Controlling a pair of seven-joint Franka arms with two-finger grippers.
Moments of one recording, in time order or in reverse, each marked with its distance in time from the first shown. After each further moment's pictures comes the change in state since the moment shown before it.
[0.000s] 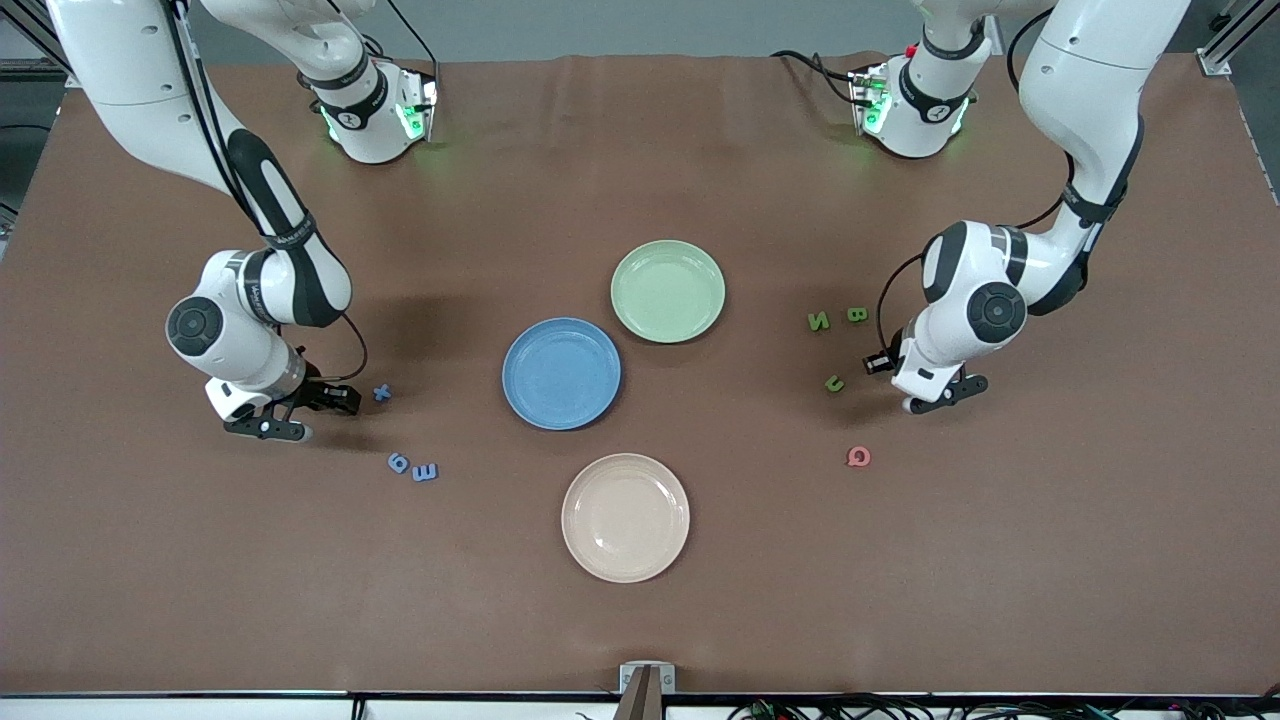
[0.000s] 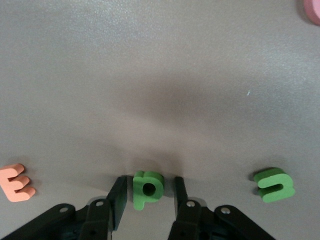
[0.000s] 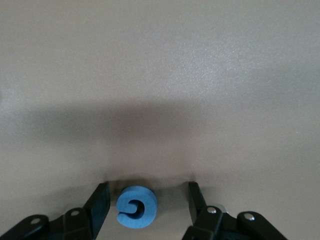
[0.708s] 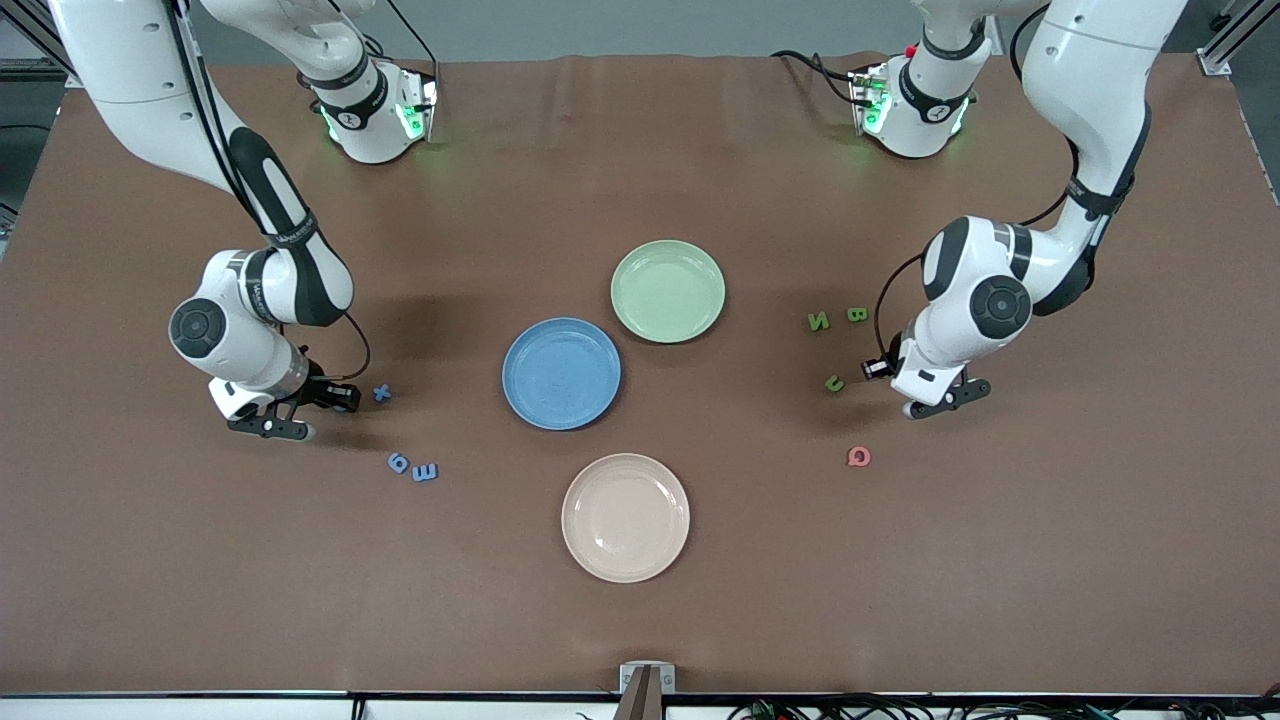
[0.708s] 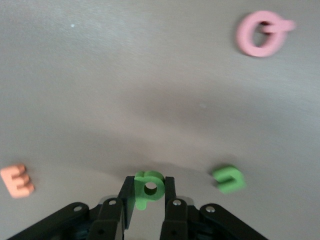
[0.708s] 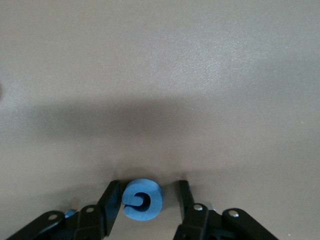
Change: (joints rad) left arm 0.001 -0.057 -0.051 0.058 0.000 -0.079 -0.049; right arm 0.010 -0.007 0.001 0.003 0.000 -0.025 0.028
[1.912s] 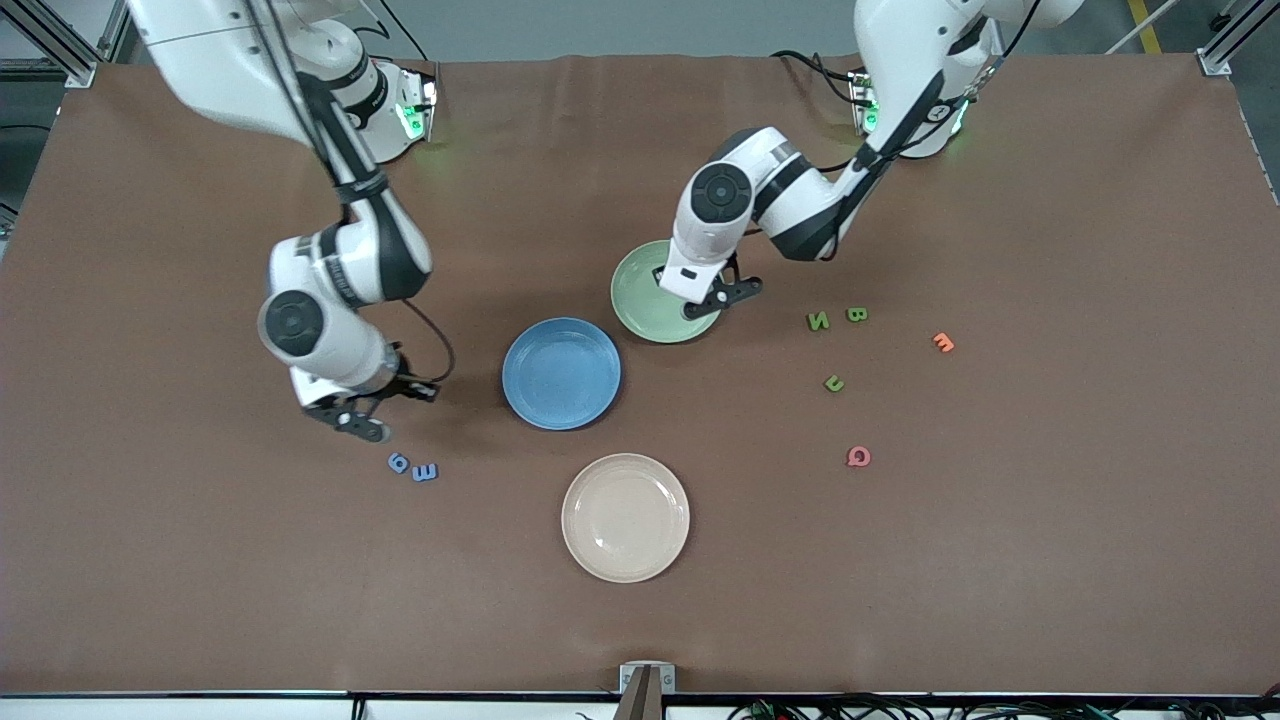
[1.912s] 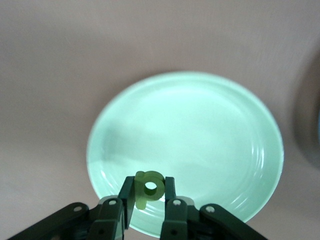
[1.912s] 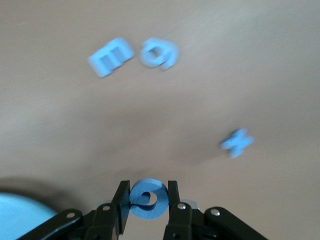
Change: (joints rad) left arm -0.367 0.112 -0.247 0.136 0.000 -0.038 -0.646; right arm 0.306 -0.060 0.011 0.158 0.005 -0.258 0.599
